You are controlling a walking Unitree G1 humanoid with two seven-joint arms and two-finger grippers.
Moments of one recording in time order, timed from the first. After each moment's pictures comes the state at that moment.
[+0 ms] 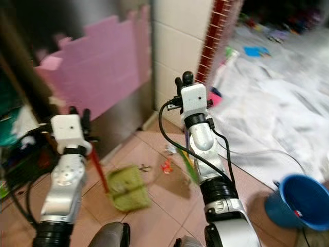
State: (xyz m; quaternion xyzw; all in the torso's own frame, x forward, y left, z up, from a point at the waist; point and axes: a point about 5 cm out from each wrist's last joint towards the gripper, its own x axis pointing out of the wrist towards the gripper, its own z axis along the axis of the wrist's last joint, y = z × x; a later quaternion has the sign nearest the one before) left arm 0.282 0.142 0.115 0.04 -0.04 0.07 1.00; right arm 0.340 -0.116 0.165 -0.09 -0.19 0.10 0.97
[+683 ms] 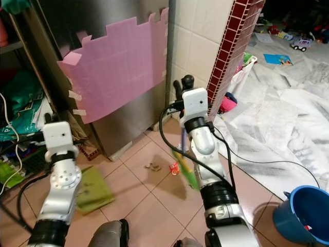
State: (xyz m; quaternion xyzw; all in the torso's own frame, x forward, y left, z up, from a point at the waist) left arm 0.286 0.172 0.096 0.11 -0.07 0.19 0.97; right arm 0.331 -0.107 0.157 -0.05 -0.18 0.15 0.97
